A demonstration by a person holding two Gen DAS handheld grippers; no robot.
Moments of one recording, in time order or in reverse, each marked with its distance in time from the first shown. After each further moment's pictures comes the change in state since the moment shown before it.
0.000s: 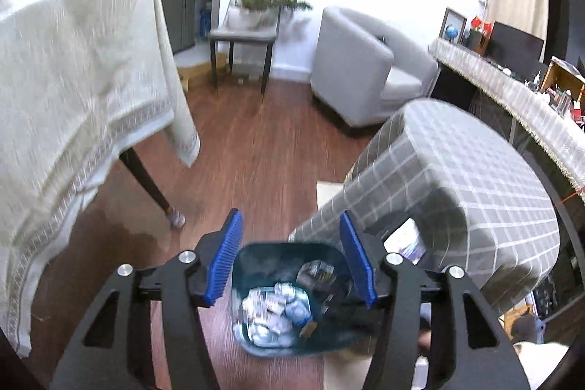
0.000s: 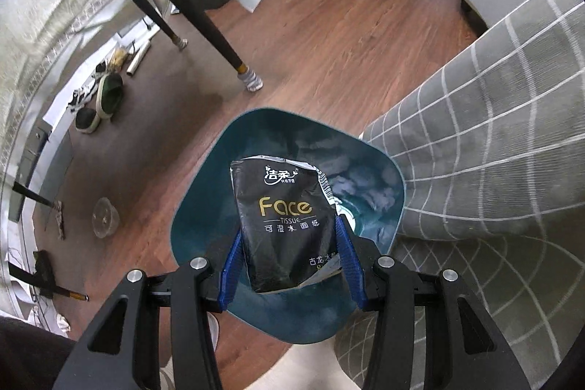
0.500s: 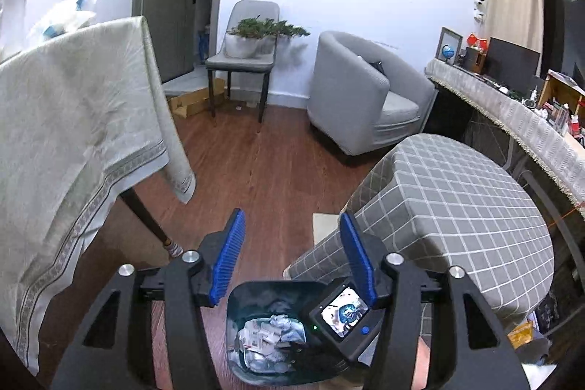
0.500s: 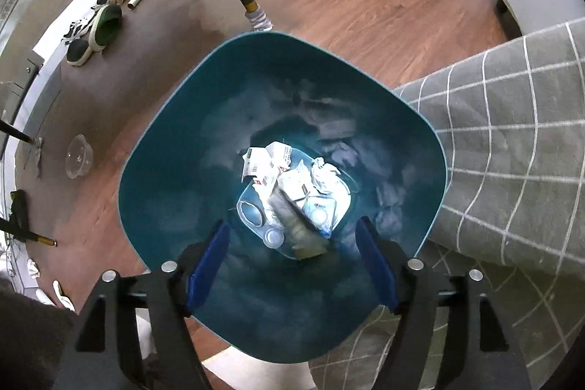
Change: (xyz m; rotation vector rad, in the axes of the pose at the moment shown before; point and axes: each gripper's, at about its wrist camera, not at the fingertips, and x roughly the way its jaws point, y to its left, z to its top) left arm -0.005 -0.017 0.041 0.013 -0.088 -0.006; right arm 0.053 0.009 -0.002 -0.156 0.137 -0.036
